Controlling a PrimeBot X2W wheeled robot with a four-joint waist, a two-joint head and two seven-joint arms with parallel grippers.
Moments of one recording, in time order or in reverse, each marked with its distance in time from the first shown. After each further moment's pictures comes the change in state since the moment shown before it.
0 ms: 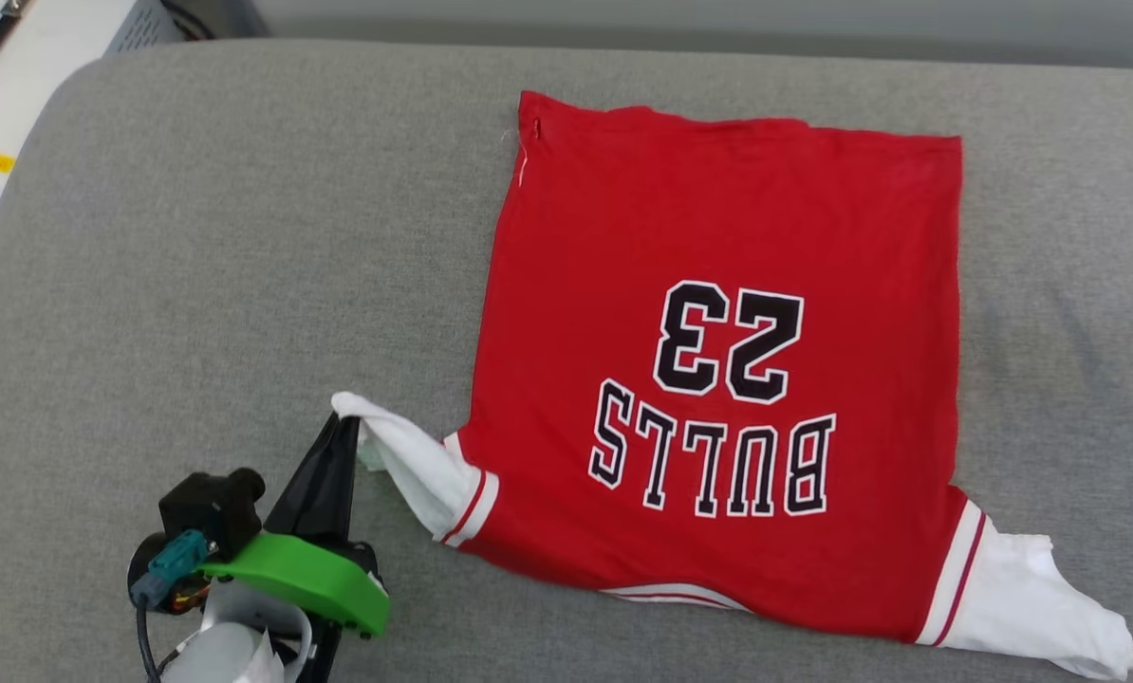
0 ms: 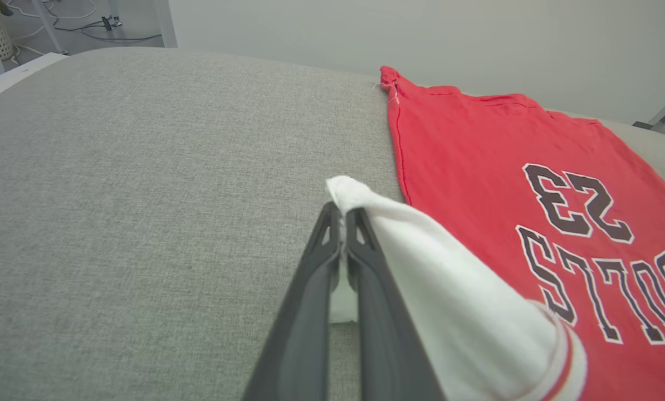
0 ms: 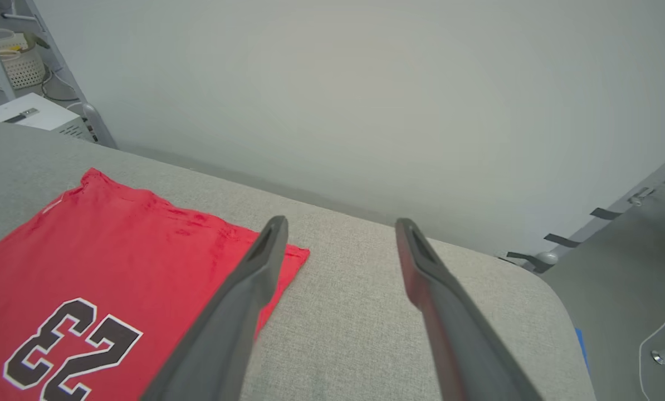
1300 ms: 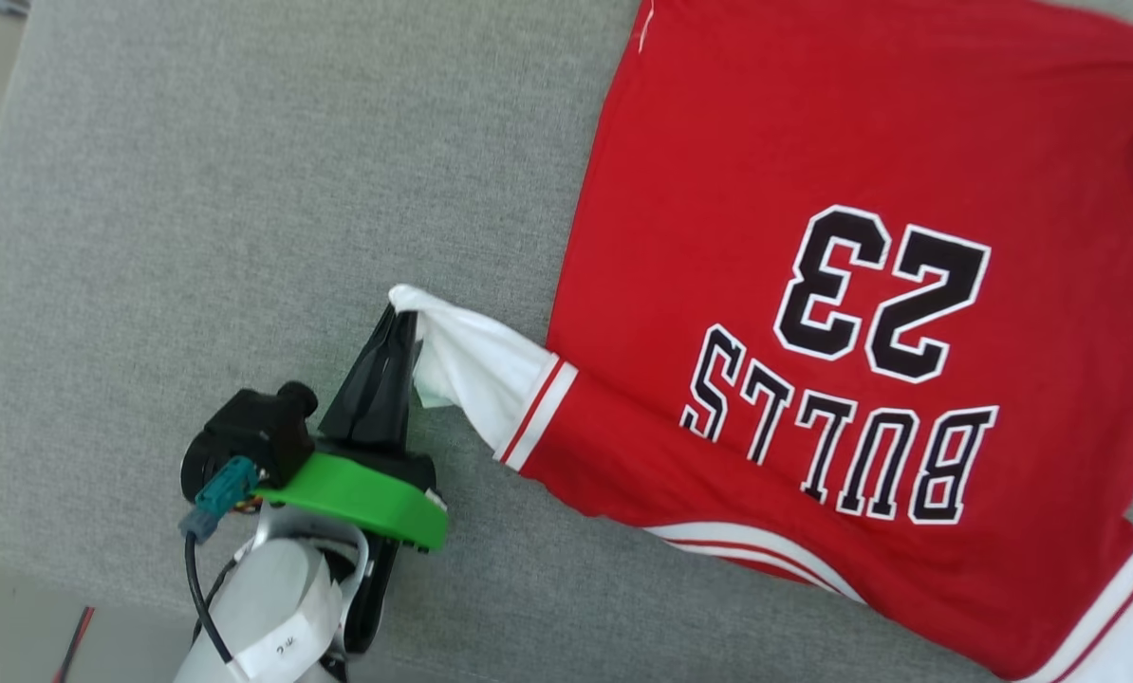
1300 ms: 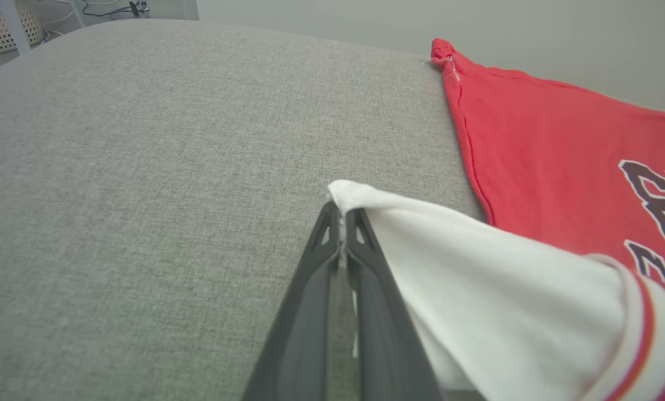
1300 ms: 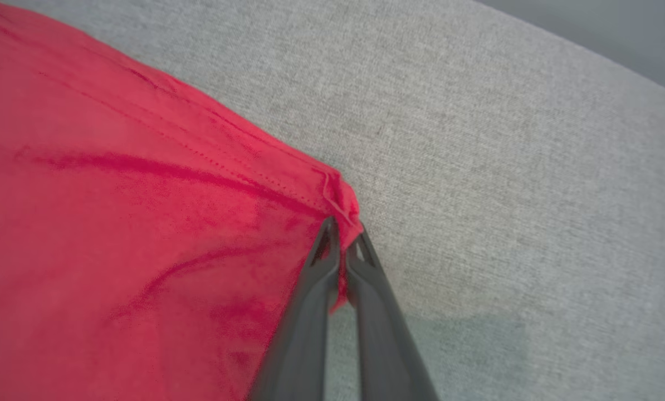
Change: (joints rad) left arm -0.133 -0.214 0.132 0.027 0.224 -0.143 0.000; right arm -0.524 -0.052 0.427 0.618 0.119 0.000 0.285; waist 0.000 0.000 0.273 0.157
